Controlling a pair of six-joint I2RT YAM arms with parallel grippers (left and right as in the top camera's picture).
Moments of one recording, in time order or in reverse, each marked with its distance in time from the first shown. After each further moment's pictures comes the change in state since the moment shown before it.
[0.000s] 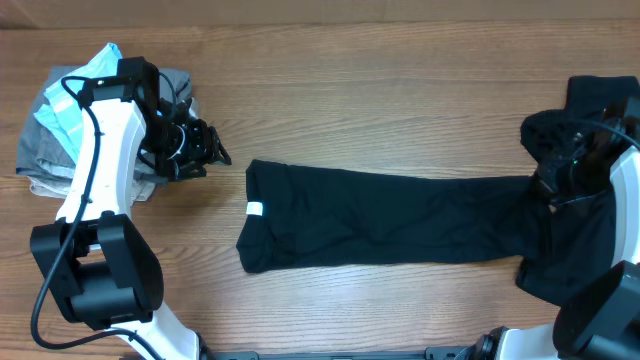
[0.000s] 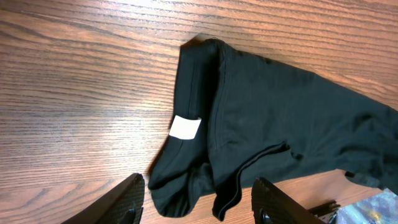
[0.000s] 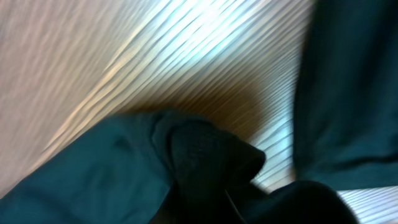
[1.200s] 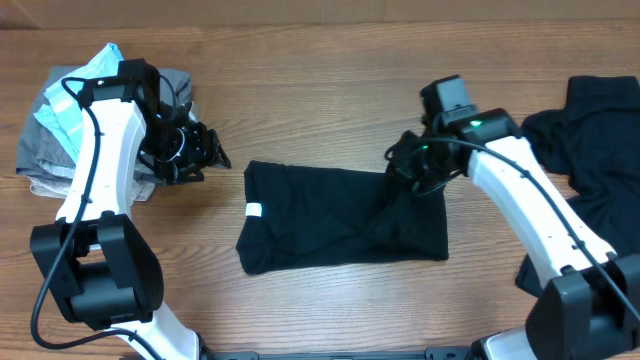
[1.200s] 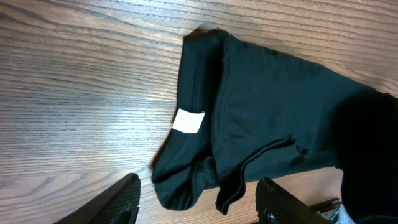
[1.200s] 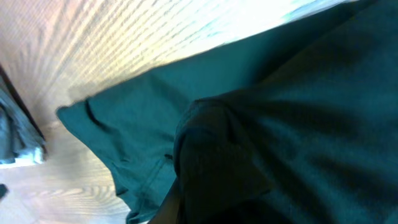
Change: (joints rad) left arm 0.000 0.000 0.000 -0.029 -0.019 0.000; right arm 0.710 0.029 -0.025 0.260 -0.103 0.433
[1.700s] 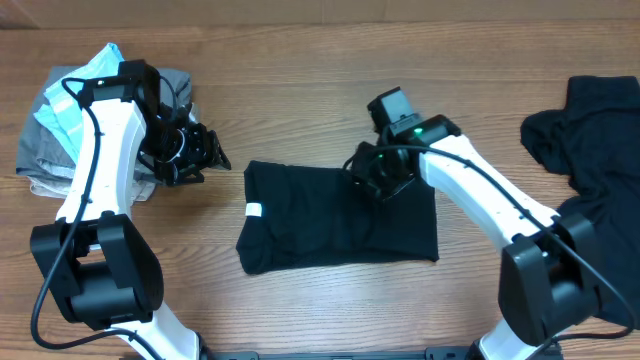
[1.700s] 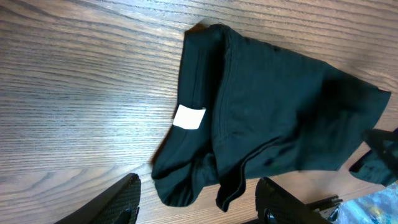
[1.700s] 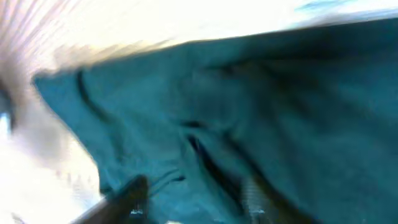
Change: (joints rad) left arm 0.000 0.000 0.000 -0.012 -0.003 0.000; right arm 0.149 0.148 -0.002 0.159 -0.024 -0.044
